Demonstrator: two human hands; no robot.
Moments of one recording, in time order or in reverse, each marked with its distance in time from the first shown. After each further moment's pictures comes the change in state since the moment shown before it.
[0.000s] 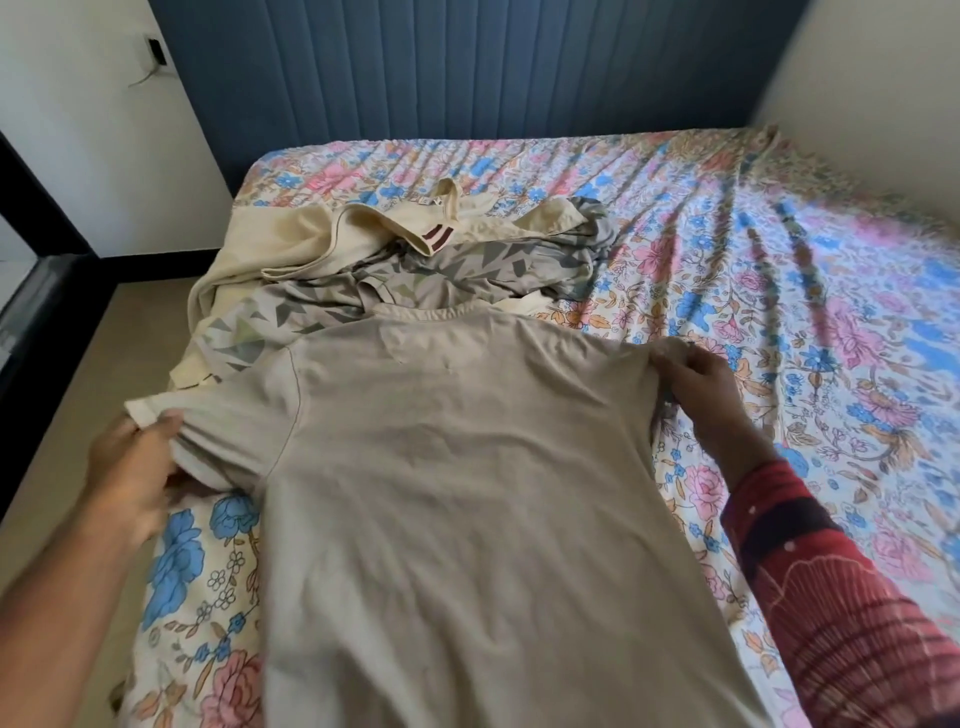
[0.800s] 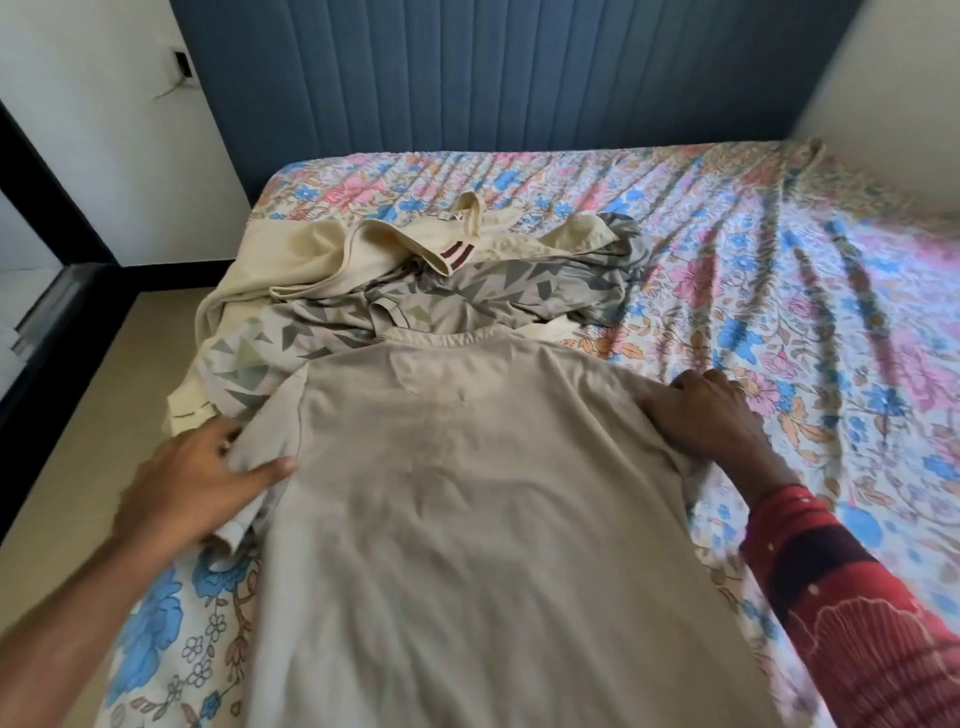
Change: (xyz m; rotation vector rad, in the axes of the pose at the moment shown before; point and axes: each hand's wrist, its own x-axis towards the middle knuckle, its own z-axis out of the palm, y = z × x) left_hand -0.021 0.016 0.035 1.050 -0.069 0.448; right_hand 0.053 -0.004 0.039 -1.102 -0.078 -0.045
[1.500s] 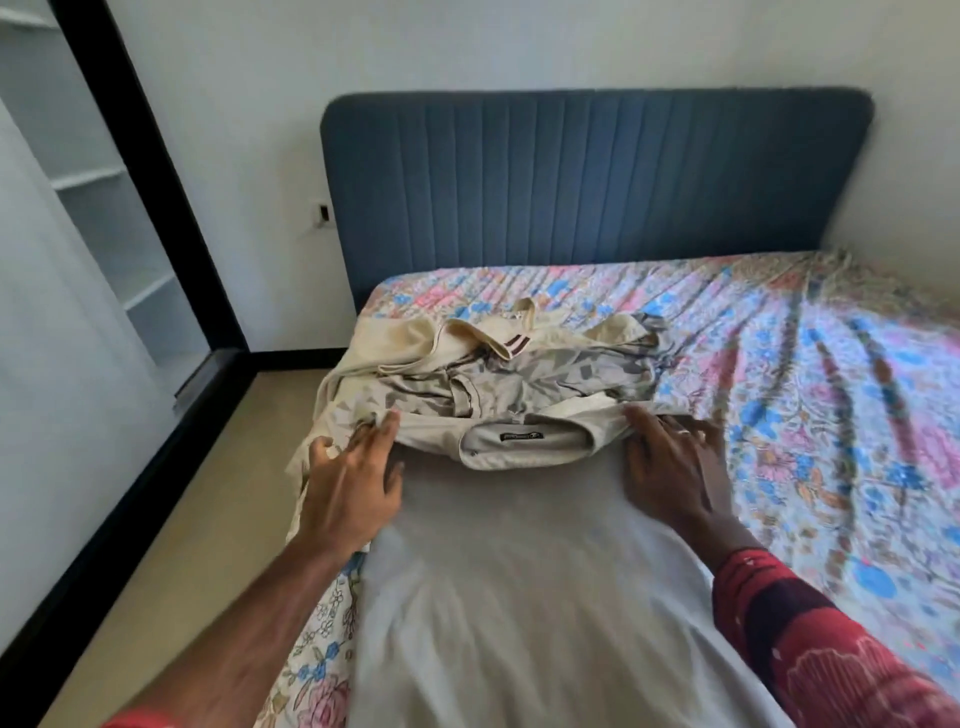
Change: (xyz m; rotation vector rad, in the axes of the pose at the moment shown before) left_hand -0.064 0.057 -0.021 0.325 0.563 0.598; right_hand -0.088 -0.055 -0.010 0.073 0.726 -0.577
